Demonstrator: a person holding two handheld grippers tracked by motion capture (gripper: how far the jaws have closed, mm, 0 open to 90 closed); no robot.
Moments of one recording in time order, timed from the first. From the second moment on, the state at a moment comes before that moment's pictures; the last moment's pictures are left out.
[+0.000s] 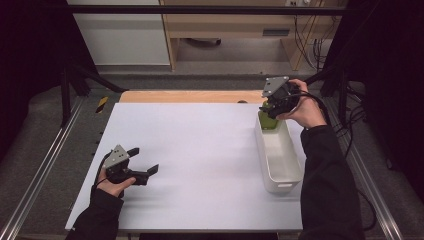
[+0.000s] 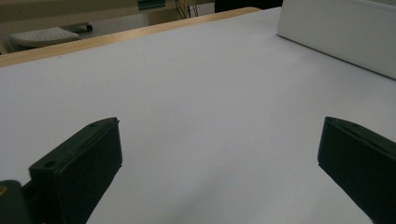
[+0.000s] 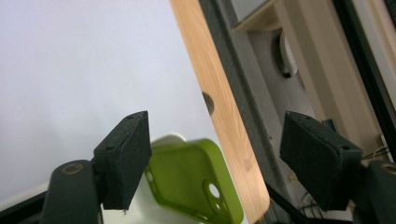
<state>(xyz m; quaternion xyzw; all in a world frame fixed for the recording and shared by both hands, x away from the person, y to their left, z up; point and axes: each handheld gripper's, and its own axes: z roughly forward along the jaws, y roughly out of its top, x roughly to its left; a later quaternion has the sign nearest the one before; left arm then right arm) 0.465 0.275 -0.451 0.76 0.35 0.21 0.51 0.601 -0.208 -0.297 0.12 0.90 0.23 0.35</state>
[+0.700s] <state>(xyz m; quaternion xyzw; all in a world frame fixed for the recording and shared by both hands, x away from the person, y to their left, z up) 0.462 0.273 -0.448 0.75 0.34 0.21 0.52 0.531 -0.213 -0.302 0.26 0.81 0.44 0.29</state>
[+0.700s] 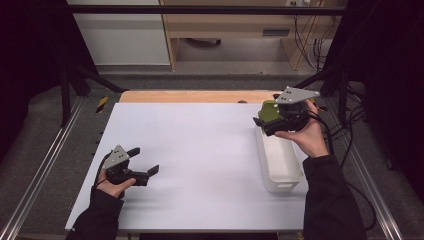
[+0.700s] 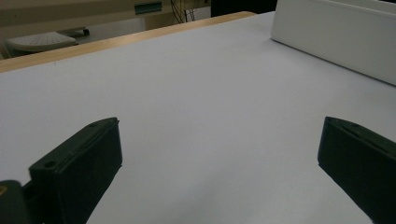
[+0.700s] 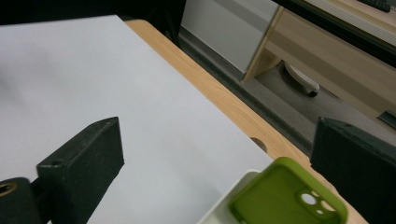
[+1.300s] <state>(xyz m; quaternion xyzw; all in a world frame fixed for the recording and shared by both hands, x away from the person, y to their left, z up) 0.460 0.272 -0.444 0.75 0.34 0.21 0.53 0.476 -0.236 -0.336 0.31 0.75 0.53 0.25</state>
